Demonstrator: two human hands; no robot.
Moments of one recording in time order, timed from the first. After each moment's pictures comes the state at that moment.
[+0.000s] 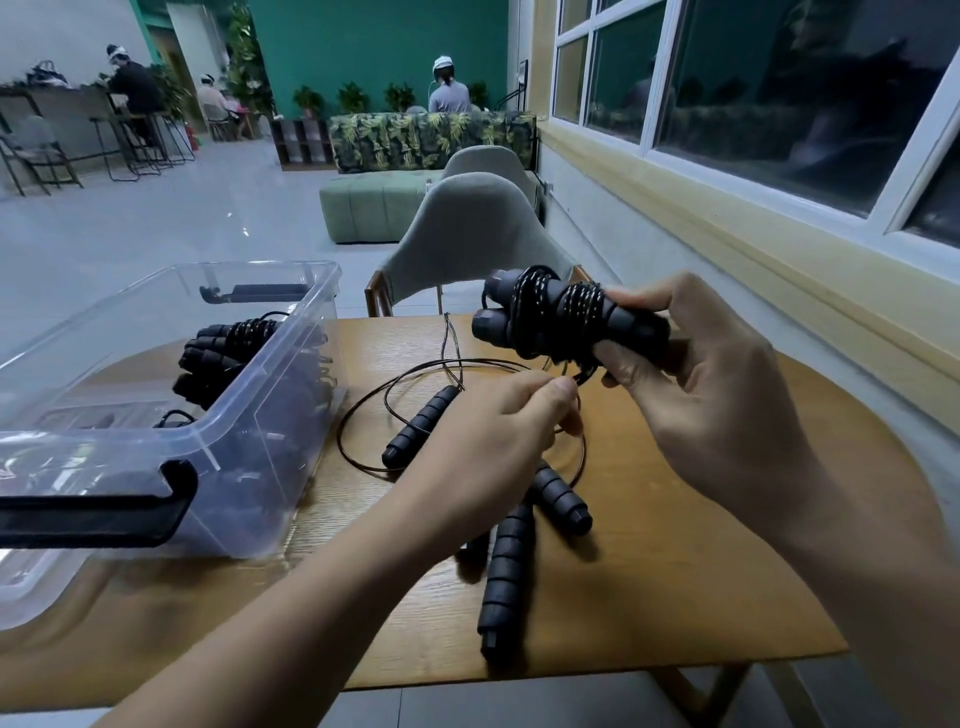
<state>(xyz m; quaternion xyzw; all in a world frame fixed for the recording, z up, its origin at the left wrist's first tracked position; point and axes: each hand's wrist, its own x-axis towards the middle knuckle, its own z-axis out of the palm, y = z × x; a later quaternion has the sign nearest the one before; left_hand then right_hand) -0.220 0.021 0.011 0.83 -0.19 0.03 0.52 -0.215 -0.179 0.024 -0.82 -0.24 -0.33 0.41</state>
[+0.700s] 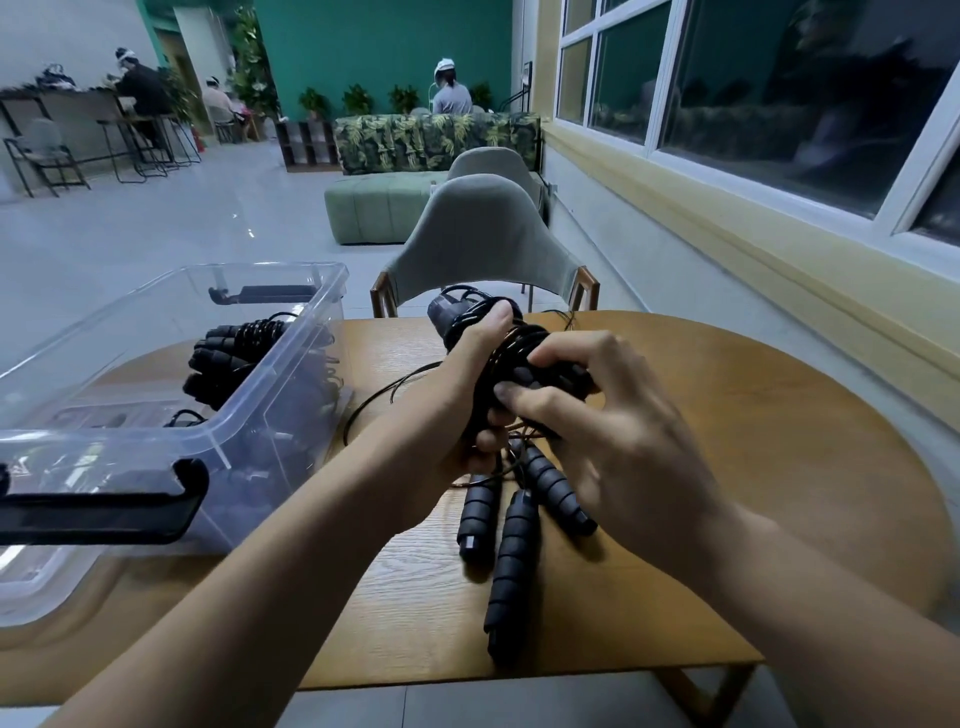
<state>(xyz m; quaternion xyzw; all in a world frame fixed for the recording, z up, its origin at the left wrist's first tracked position) -0.214 0.044 0.034 0.66 -0.03 -0.16 0.73 -0.220 -0.140 -0.005 -0.83 -0.35 -0.39 0.19</state>
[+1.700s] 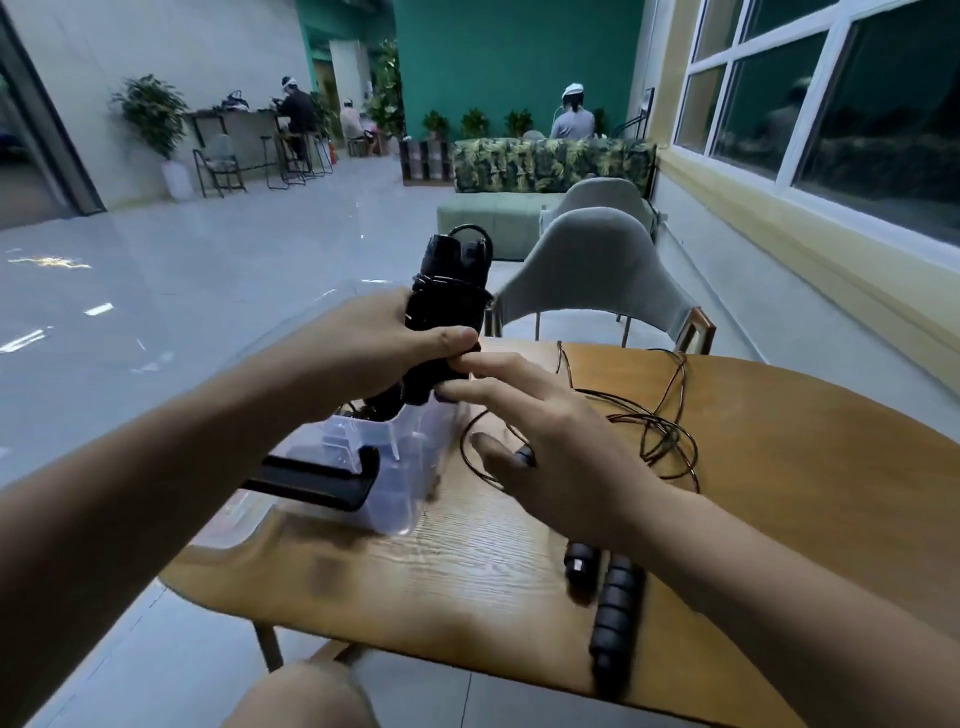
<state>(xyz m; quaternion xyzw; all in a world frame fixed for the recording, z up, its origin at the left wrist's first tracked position) -0.225 0.207 0.116 0.91 -0.02 0.04 0.42 -0.199 -0.009 0.028 -0.78 -0.50 -0.21 0.30</state>
